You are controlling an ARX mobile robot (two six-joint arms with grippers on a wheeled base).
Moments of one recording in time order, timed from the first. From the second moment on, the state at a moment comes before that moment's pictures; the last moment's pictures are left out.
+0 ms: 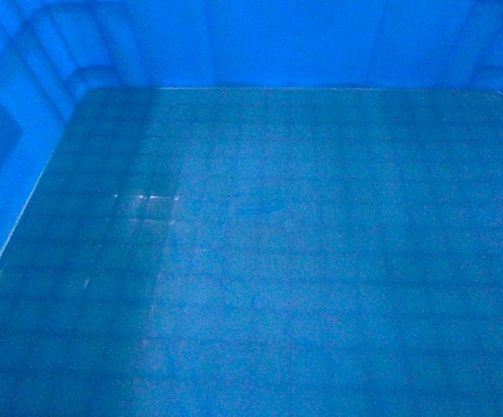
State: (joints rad) left arm -0.52 0.66 0.55 -0.35 -0.58 -0.22; right arm 0.53 0.54 0.43 -0.26 0.58 0.19
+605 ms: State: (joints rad) left arm -0.52 0.66 0.55 -0.35 -0.58 -0.21; right arm 0.53 0.54 0.43 -0.26 0.58 0.19
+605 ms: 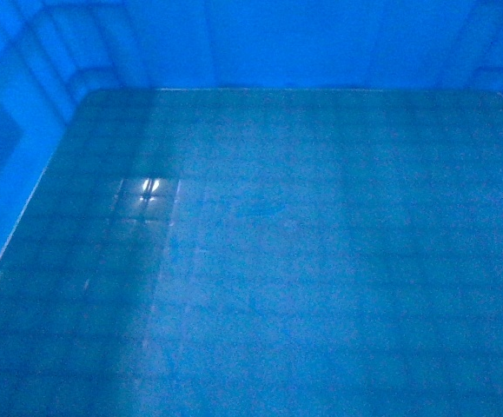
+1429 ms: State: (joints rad) left arm -0.52 0.66 0.55 -0.35 -0.58 -0.21; right arm 0.53 0.54 0.42 -0.26 0.58 0.19
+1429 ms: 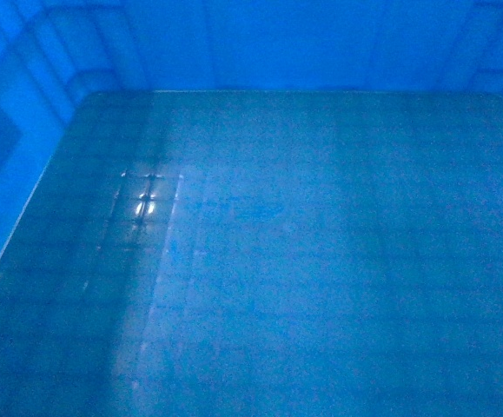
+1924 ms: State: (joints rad) left arm -0.52 0.66 0.55 -0.35 -0.58 -0.21; right arm 0.53 0.54 0.42 -0.26 0.58 0.19
